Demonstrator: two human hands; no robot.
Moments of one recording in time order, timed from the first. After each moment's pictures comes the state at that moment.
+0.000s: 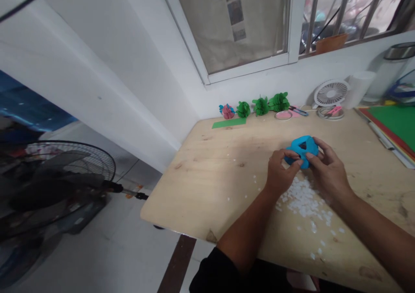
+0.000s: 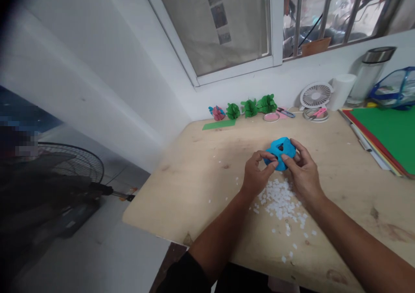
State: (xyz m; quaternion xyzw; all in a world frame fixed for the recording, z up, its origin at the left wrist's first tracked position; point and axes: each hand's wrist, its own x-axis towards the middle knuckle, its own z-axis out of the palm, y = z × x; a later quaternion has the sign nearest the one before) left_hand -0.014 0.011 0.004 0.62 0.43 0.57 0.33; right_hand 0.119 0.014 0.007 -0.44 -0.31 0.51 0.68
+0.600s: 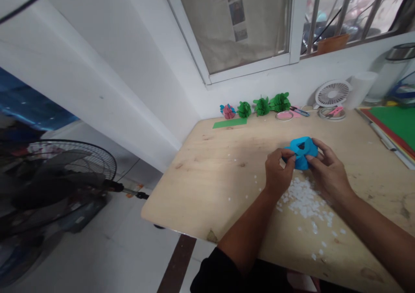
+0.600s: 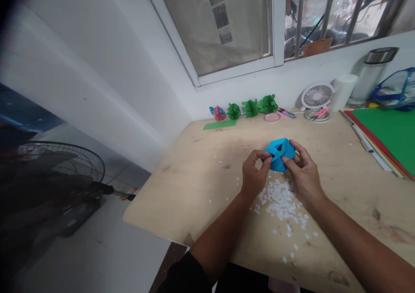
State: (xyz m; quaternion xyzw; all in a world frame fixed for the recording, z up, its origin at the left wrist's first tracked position) left_hand -0.016 0.011 0.004 0.61 0.45 0.60 0.26; right_hand 0.122 0.015 0.000 -0.43 -0.34 0.51 0.67
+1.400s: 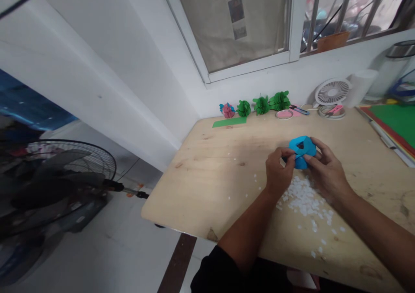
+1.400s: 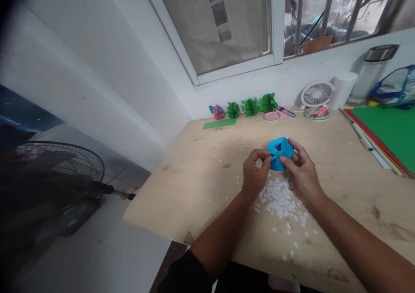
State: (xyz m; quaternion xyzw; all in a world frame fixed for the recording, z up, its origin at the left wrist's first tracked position) left_hand -0.015 0.010 0.005 0.59 0.46 0.60 0.29; right_hand 0.120 0.014 0.004 -0.42 -0.32 0.54 0.66
